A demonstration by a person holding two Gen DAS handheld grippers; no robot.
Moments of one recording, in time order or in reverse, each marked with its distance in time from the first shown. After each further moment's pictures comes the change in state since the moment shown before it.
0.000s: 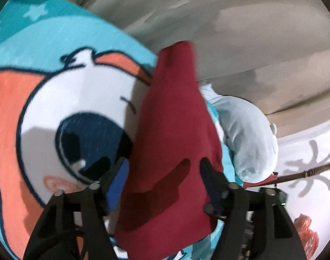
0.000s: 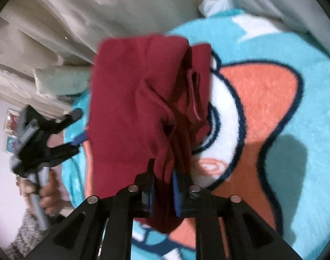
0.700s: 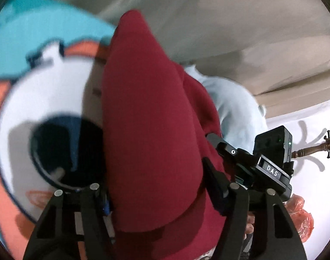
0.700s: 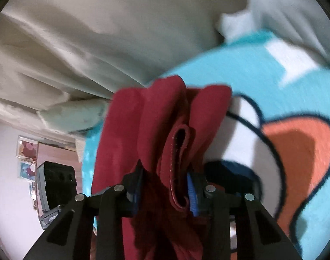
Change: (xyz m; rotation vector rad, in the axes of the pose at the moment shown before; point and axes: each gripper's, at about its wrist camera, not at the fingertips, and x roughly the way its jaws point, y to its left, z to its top) left arm 0.018 -0.015 0.018 0.081 0.131 -0.075; right arm 0.029 0.028 0.082 0.100 -0.082 0.101
